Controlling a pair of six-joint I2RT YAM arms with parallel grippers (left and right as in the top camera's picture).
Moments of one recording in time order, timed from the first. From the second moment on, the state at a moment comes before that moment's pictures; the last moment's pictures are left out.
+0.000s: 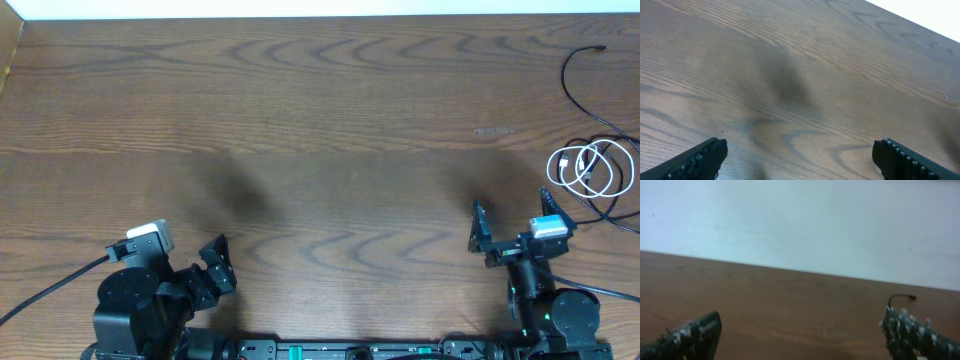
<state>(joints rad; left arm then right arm) -0.11 0.43 0.94 -1.18 -0.03 -0.41 0.09 0.01 0.15 -0.09 -0.06 -0.04</state>
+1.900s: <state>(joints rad) -0.11 0.43 0.94 -1.18 -0.03 -0.41 0.07 0.01 0.01 -0.07 -0.05 -0.10</state>
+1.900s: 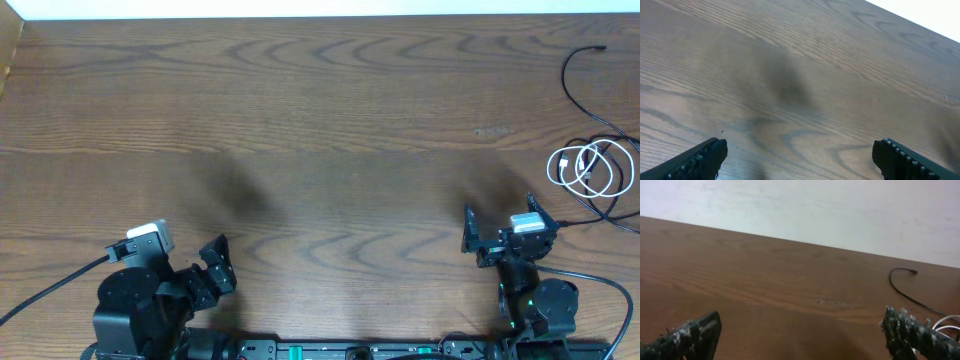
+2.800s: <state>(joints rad) -0.04 0.01 0.59 -0.98 -0.12 -0.41 0.07 0.01 0.01 -0.07 -0.05 -0.10</state>
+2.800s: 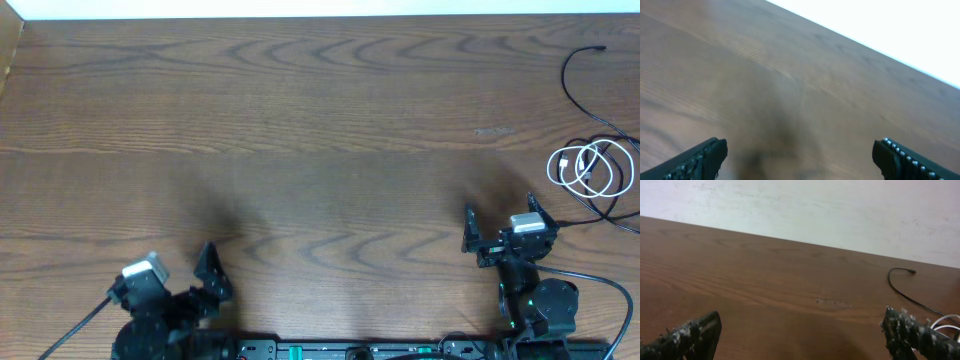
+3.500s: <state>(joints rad) -0.04 0.01 0.03 -0.10 -0.15 -0.18 0.07 0.01 0.01 -0.07 -0.04 -0.10</state>
